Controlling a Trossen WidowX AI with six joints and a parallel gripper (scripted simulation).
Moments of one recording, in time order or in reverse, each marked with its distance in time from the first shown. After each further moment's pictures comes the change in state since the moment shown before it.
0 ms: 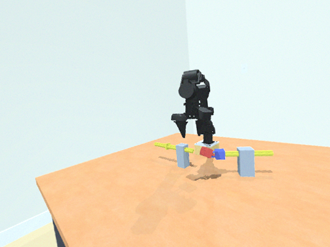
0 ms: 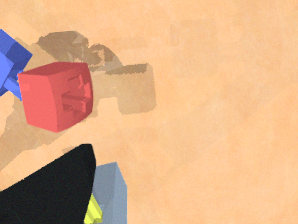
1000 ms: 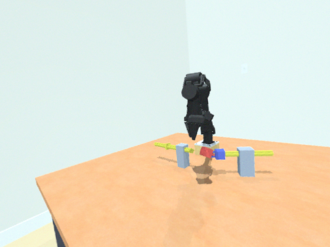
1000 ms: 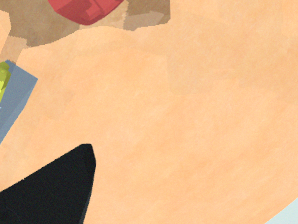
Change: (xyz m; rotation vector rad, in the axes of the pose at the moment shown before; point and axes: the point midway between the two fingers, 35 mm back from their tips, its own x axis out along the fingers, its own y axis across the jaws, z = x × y) arm 0.008 0.004 -0.001 -0.908 0.030 -0.053
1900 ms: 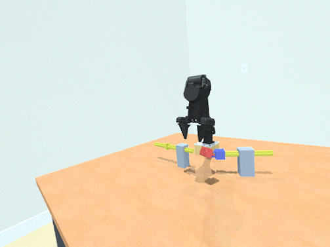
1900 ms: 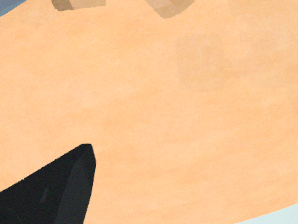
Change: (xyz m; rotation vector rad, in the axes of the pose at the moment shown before) arm 0.009 0.002 0.003 -0.586 0.041 -0.019
